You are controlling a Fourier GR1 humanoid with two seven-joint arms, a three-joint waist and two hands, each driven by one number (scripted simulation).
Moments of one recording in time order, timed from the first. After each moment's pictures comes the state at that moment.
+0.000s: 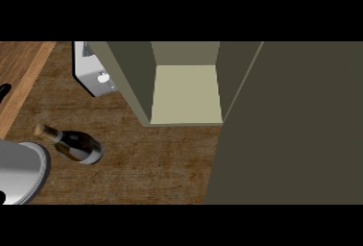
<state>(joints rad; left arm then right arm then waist) -0.06 0.35 0.34 -2.02 0.60 -0.18 0.38 -0.04 -0.11 0.51 -2.50 0.07 -0.30 0.62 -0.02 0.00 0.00</state>
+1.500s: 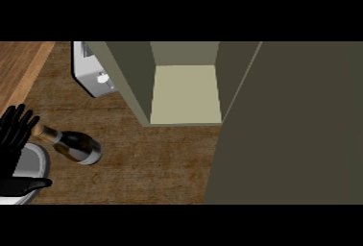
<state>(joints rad) 0.02 0.30 0.37 -1.45 0.31 -0.43 -0.14 -0.09 -0.24 0.62 -2.51 0.11 -0.46 0.64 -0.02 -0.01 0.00</state>
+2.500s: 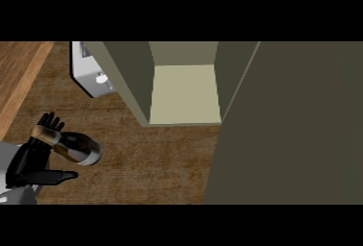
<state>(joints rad) -0.16 0.31 0.35 -0.88 0.09 -0.44 -0.53 -0.15 -0.30 0.65 -2.50 0.12 -0.54 0.66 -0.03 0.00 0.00</state>
